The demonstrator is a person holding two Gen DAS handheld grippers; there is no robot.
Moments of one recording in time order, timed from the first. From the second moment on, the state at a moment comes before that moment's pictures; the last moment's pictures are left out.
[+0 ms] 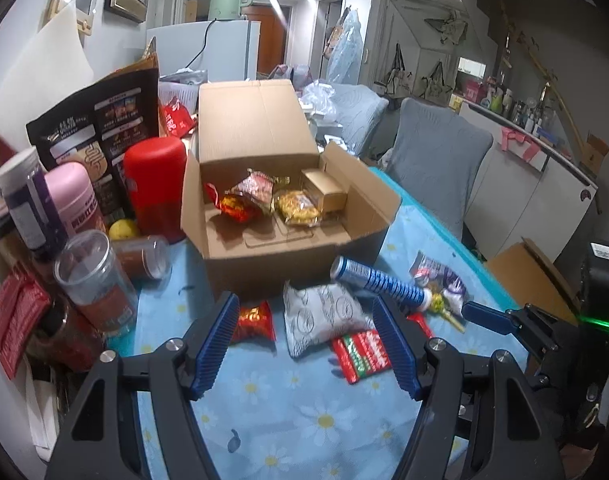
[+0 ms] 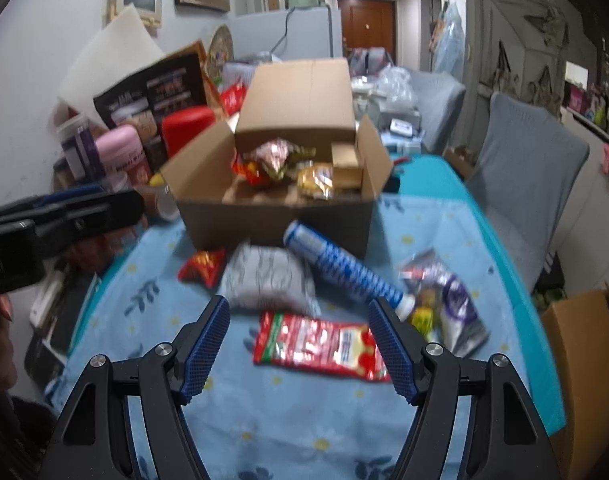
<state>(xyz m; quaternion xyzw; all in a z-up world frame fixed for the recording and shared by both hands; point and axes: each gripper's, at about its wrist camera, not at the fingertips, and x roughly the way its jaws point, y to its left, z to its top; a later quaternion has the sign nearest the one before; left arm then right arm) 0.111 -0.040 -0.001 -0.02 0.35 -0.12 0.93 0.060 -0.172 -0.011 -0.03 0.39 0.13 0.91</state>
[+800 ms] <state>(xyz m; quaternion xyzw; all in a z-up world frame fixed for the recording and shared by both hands) 0.144 -0.044 -0.084 -0.03 0.43 -0.13 0.89 0.097 -0.207 -0.100 0.10 0.50 0.11 0.85</state>
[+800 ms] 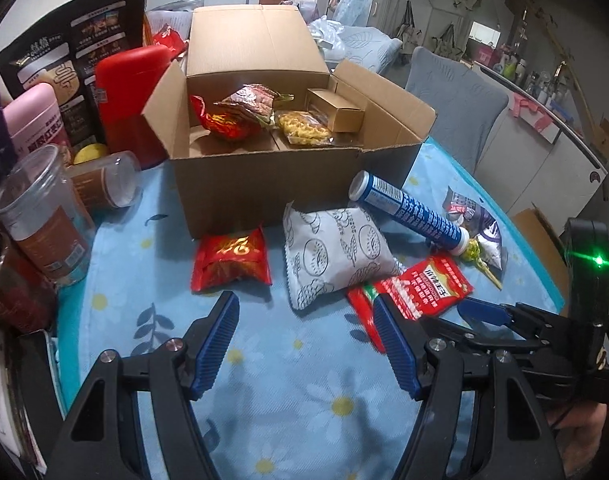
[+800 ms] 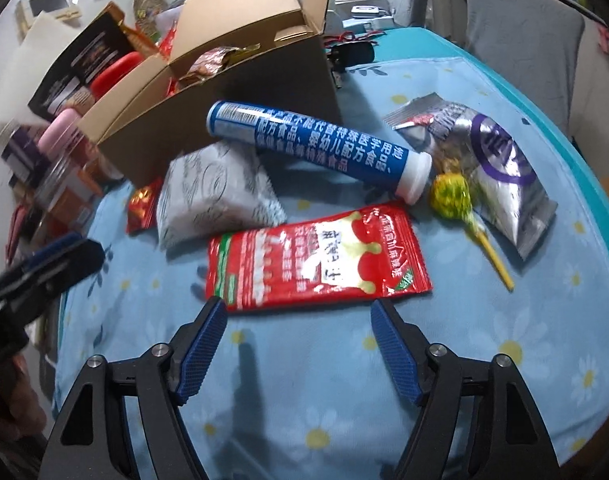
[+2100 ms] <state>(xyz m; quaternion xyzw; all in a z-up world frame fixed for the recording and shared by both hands) 0.237 -0.117 -0.131 0.03 0.51 -0.11 0.85 0.114 -0.198 -0.107 -0.05 0.47 0.10 0.88</state>
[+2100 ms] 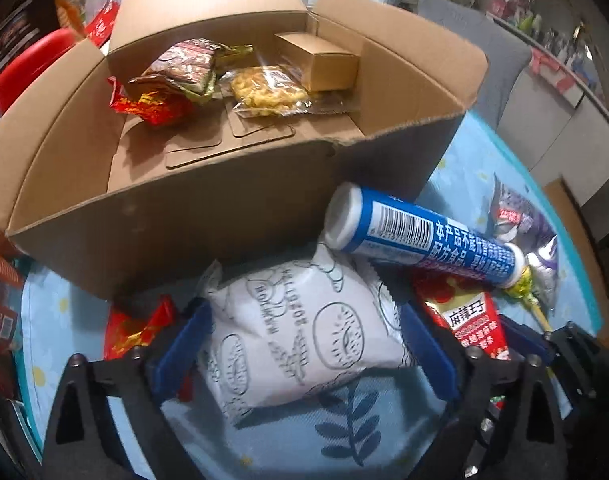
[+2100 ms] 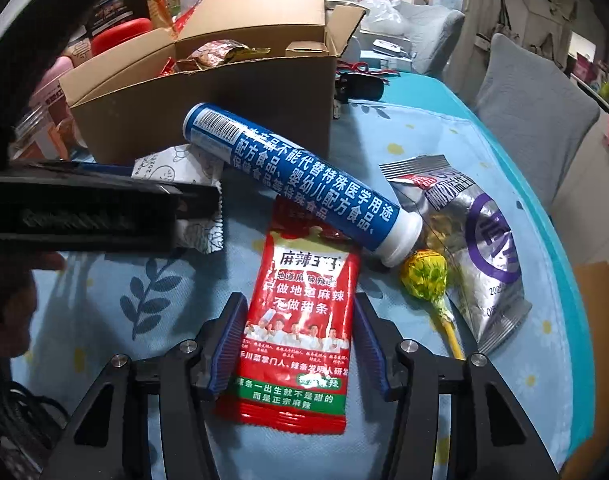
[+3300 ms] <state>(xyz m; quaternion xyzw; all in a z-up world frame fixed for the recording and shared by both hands) 0.145 -0.109 -0.135 0.13 0.46 -0.12 0.87 0.079 -0.196 -0.102 -0.04 0.46 0.15 0.87</state>
